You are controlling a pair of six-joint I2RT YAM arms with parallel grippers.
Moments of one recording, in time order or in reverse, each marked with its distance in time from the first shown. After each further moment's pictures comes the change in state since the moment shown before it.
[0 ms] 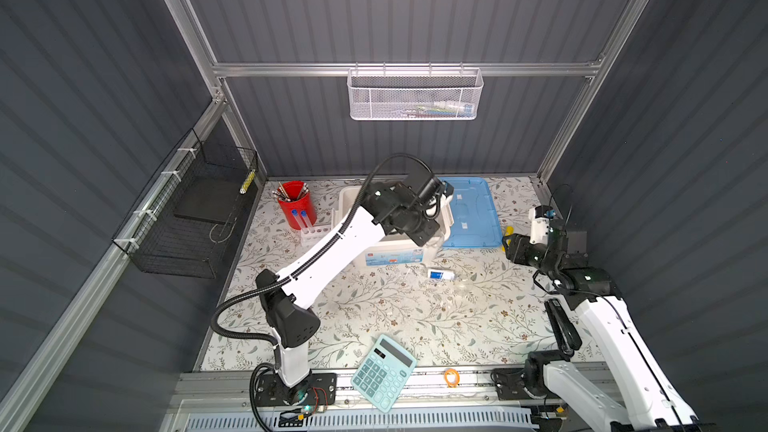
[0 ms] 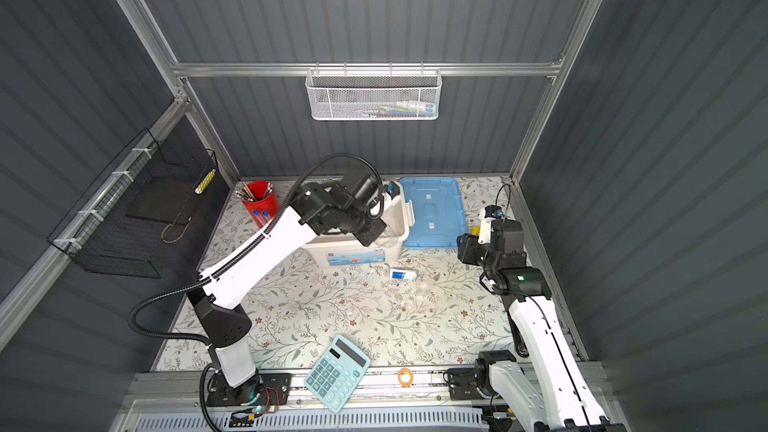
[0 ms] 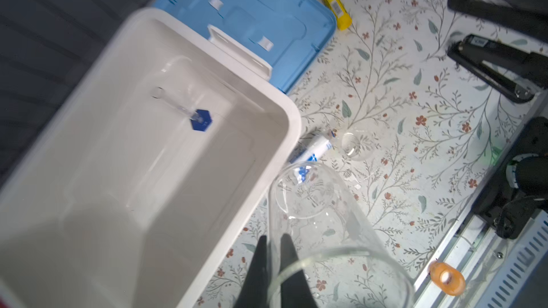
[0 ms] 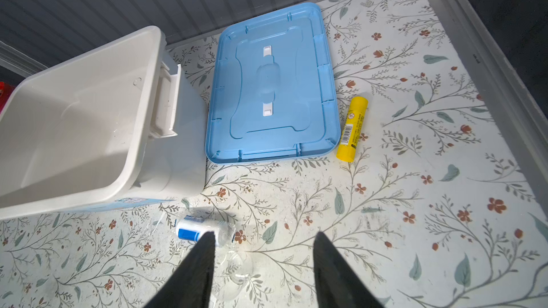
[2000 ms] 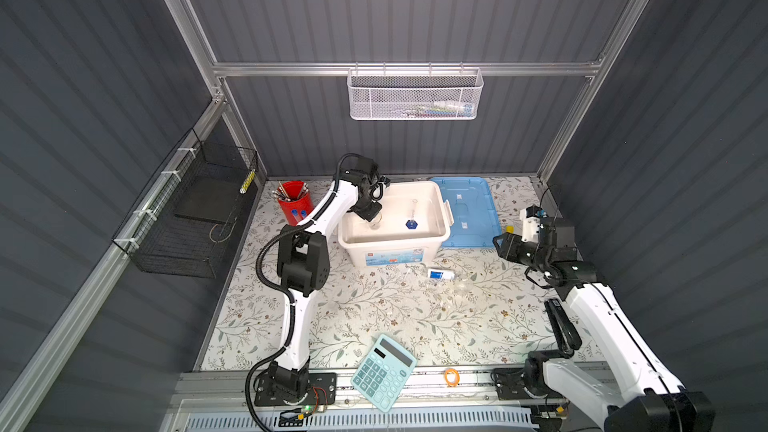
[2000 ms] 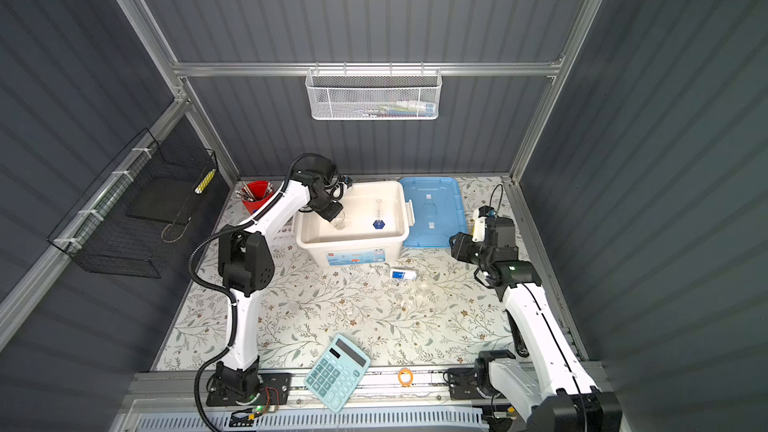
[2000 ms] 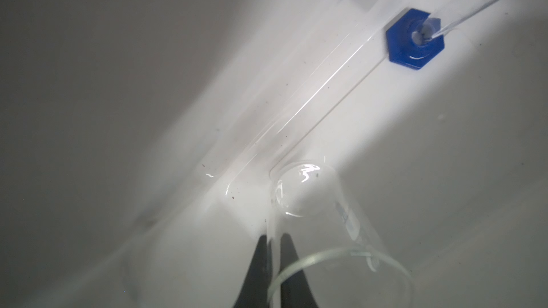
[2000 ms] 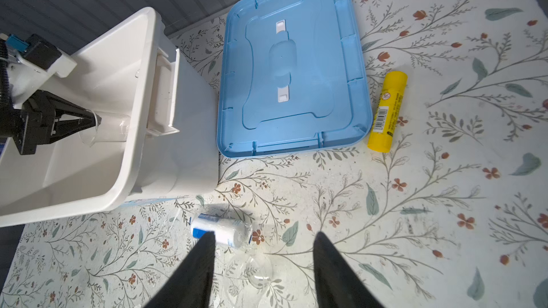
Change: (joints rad) left arm 0.481 0.393 -0.092 0.198 0.047 0.274; right arm -0.005 0.104 -0.042 0.089 -0.090 0.071
